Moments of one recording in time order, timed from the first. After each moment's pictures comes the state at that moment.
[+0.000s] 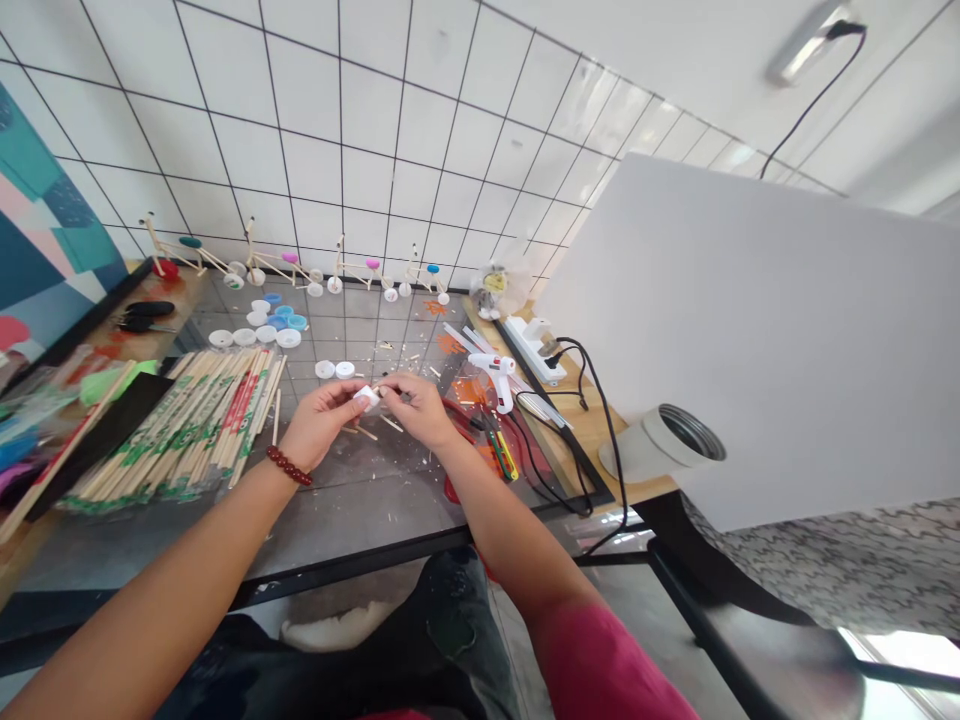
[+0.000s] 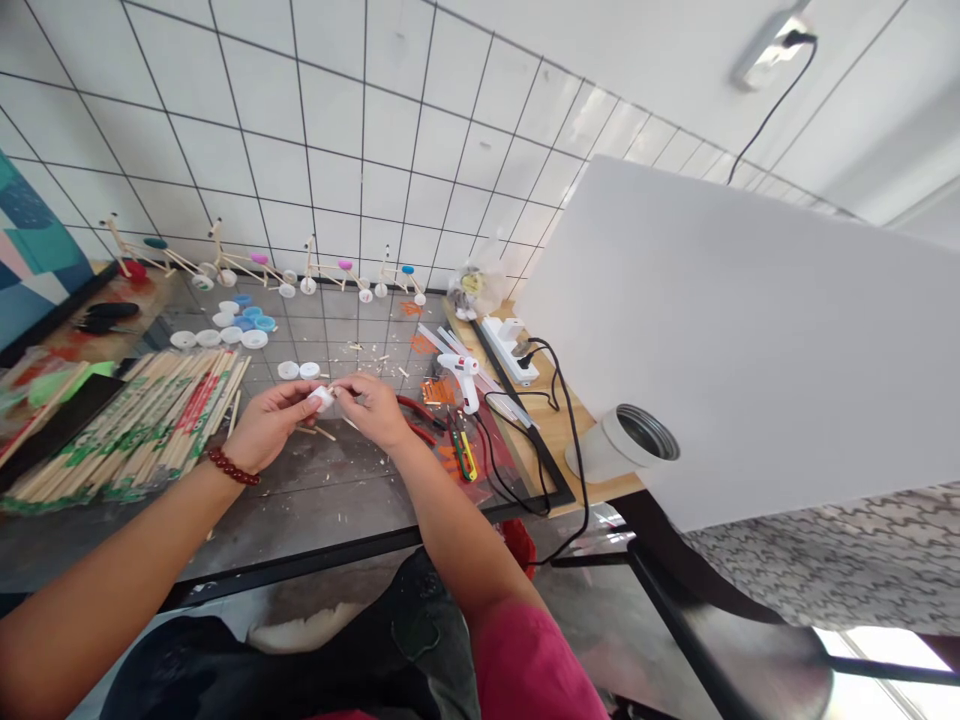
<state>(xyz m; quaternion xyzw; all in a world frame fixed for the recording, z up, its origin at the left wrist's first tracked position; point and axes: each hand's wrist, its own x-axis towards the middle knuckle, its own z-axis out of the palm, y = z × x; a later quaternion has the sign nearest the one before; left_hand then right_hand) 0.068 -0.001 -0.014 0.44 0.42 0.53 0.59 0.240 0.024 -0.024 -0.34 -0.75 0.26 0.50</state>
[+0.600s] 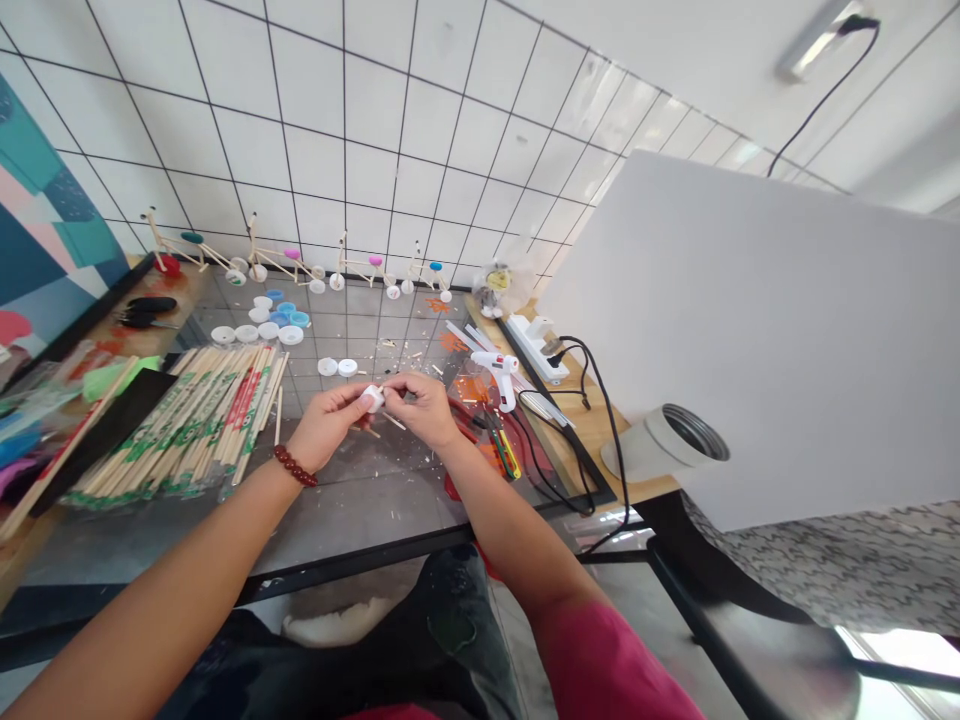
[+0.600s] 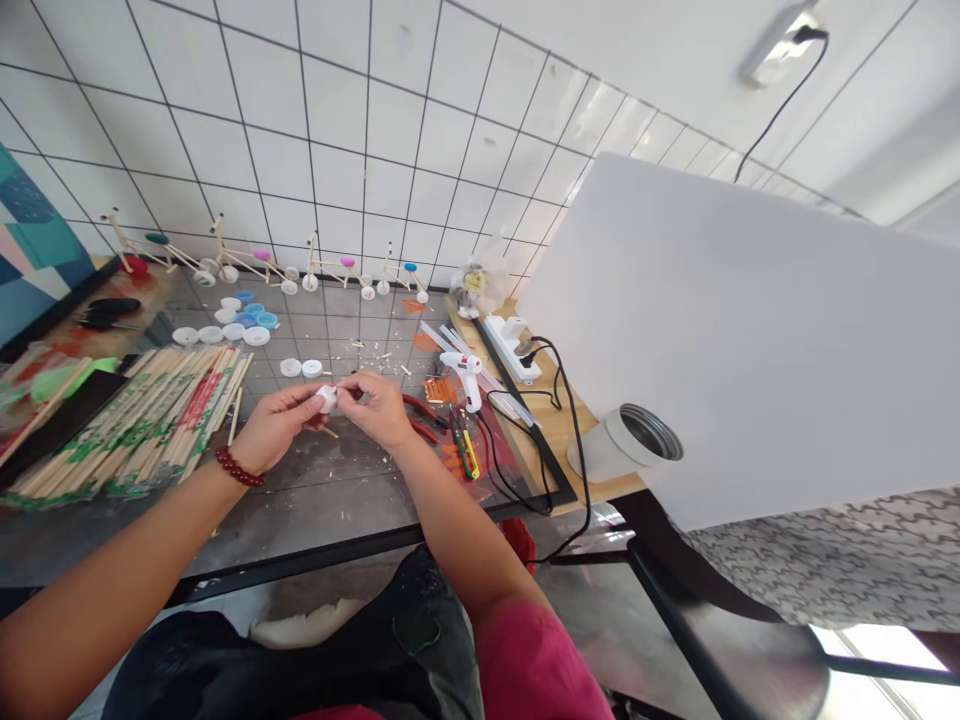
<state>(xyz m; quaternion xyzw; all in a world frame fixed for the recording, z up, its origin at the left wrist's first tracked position) 0.068 -0.003 -0.017 0.46 0.40 0.50 0.61 0.237 0.017 -0.020 -0.37 -0.73 0.25 0.52</state>
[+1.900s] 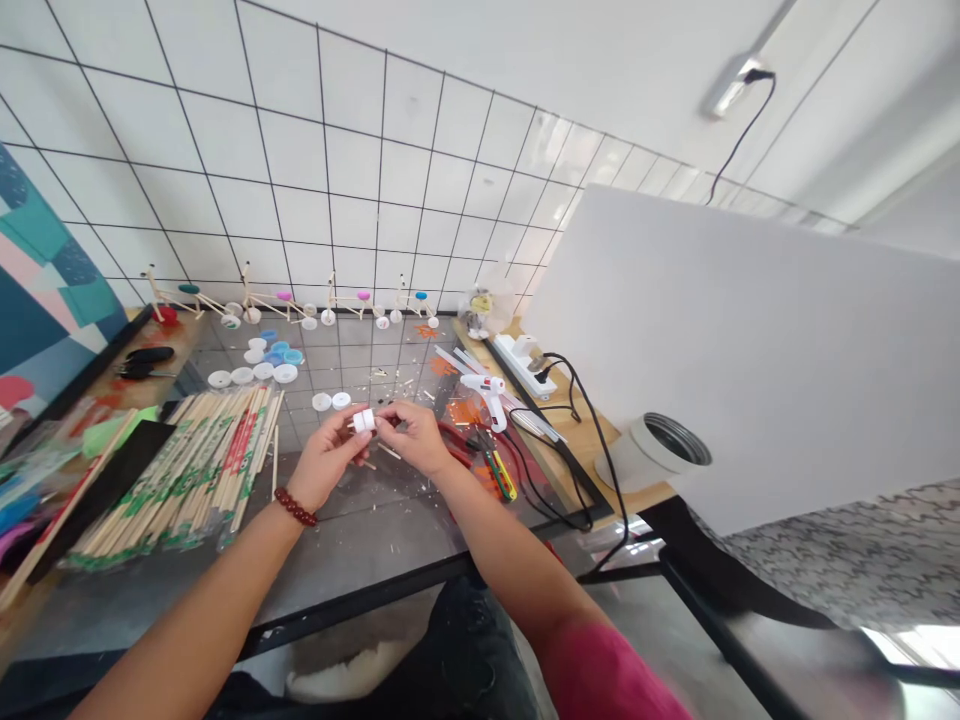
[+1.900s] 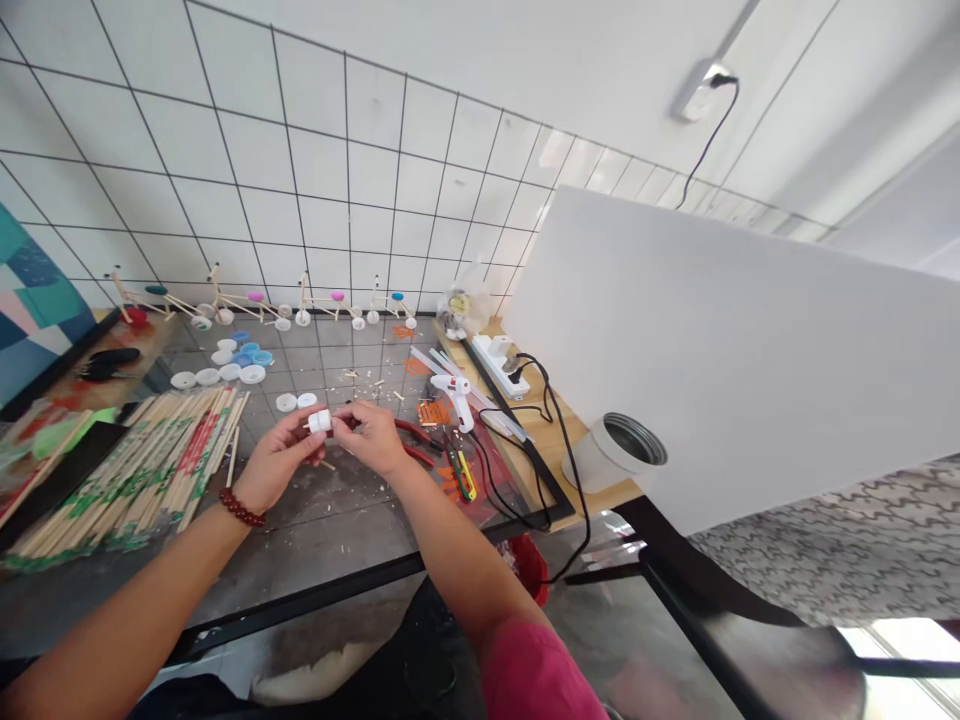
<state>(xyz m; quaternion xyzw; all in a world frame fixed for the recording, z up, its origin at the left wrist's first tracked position) 0.070 -0.002 -0.019 0.46 0.40 0.52 0.60 0.237 0.022 -0.024 -0.39 -0.72 0.25 0.51</state>
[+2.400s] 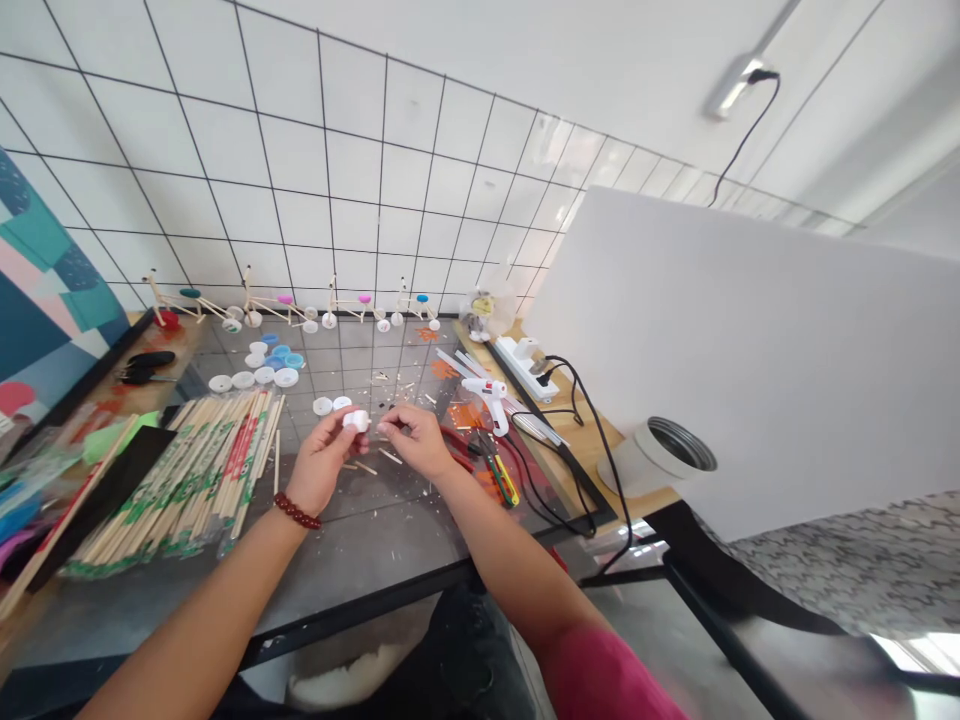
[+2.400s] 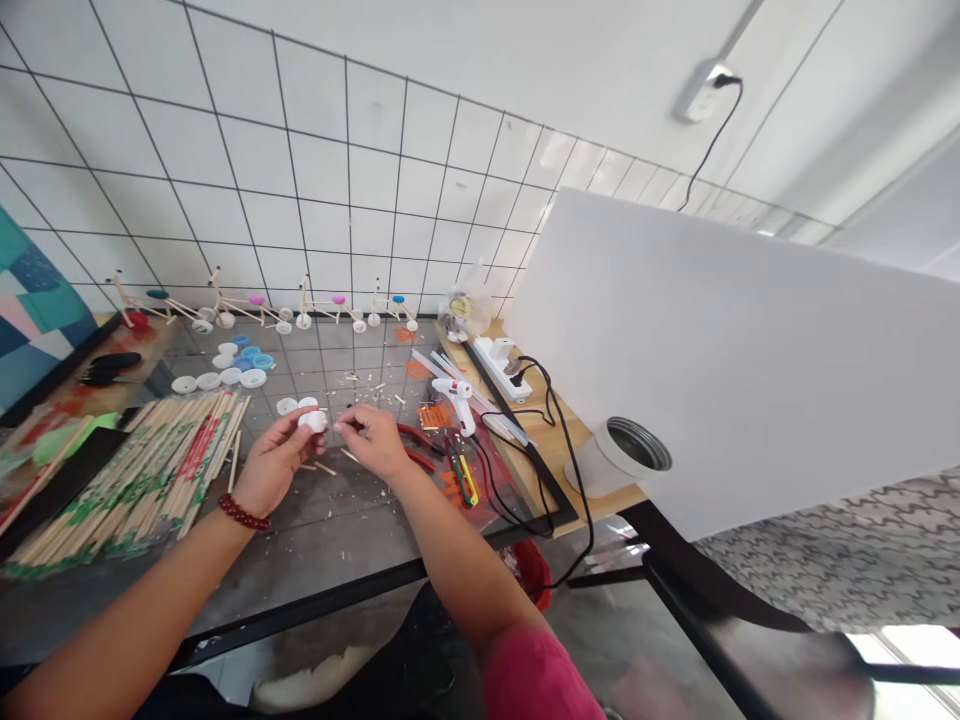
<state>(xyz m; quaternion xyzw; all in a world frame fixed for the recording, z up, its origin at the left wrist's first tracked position) 0.069 0.001 -0.019 0.40 0.38 0.58 0.59 0.242 0.024 -0.023 -0.37 -0.73 0.26 0.52</state>
